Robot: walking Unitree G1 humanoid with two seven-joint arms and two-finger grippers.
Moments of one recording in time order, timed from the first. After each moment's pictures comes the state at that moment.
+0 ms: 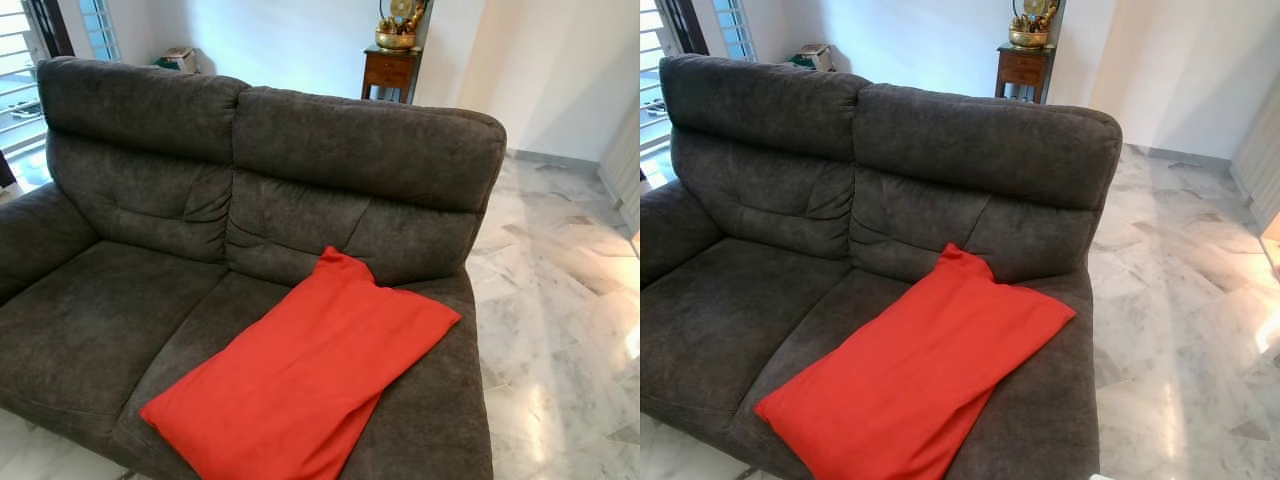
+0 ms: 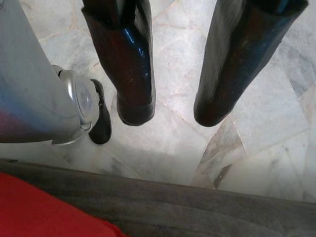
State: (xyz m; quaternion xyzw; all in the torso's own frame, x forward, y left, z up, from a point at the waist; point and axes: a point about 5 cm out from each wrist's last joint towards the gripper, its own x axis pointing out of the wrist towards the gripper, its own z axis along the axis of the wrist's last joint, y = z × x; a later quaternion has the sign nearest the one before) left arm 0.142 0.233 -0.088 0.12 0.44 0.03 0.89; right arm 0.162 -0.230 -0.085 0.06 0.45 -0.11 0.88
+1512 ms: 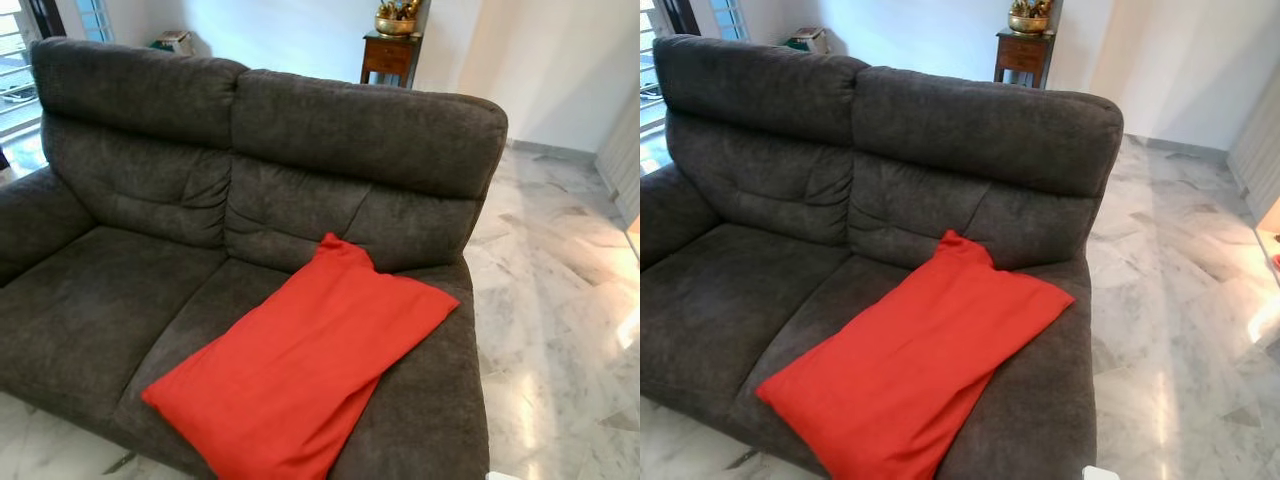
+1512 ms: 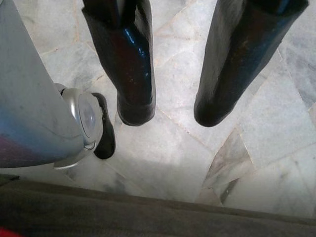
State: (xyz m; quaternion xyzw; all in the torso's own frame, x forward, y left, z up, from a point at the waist) left arm 0.141 0.232 -0.088 0.12 0.44 0.03 0.89; right arm 0.166 -0.226 -0.084 0.06 0.45 -0.09 0.89
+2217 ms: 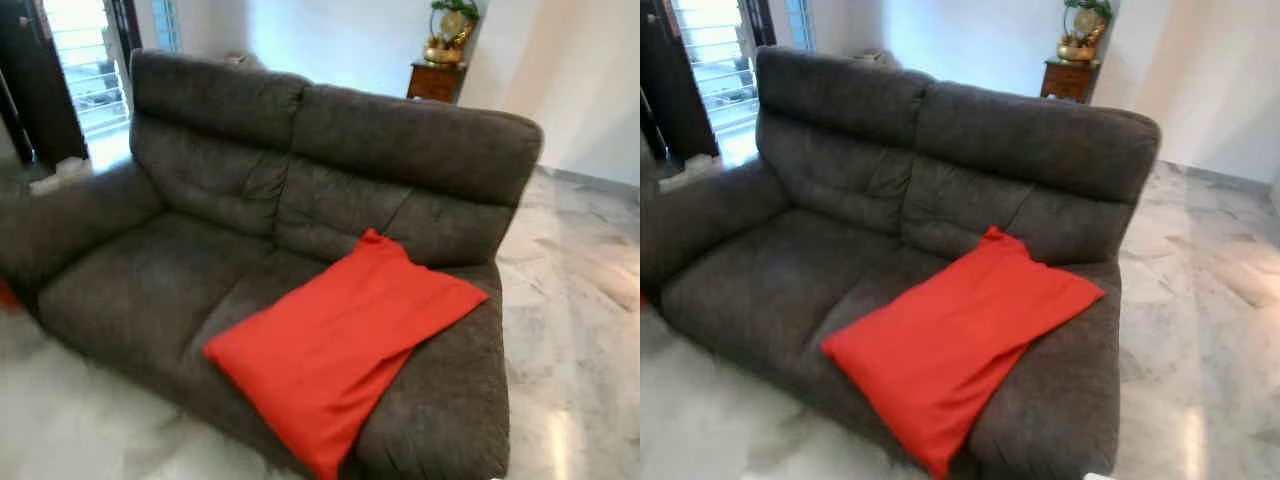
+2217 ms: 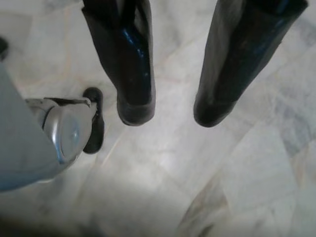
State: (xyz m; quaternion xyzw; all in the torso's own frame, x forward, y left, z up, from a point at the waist) left arm 0.127 0.229 -0.094 0.12 0.46 0.03 0.88; right arm 0.162 -0.227 -0.085 0.05 0.45 -0.09 0.88
